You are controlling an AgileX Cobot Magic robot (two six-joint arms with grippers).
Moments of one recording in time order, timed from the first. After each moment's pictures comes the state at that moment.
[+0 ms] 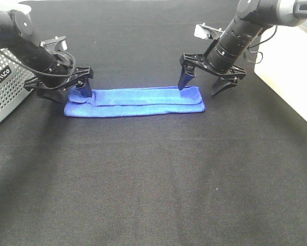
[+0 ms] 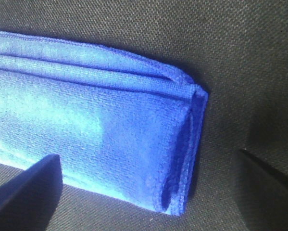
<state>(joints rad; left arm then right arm) -0.14 2.35 -1.74 -0.34 0.68 0.00 0.20 2.40 -1.95 0.36 0.94 -0.12</state>
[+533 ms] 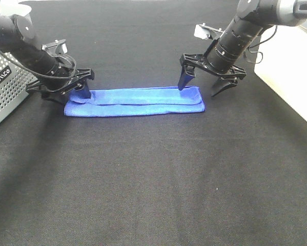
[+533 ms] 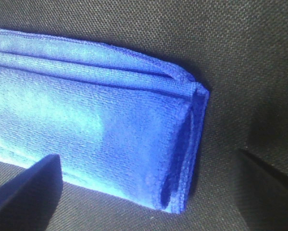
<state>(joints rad) -0.14 2.38 -1.76 -0.37 0.65 -0.01 0.20 2.40 -1.95 0.36 0.94 -0.12</state>
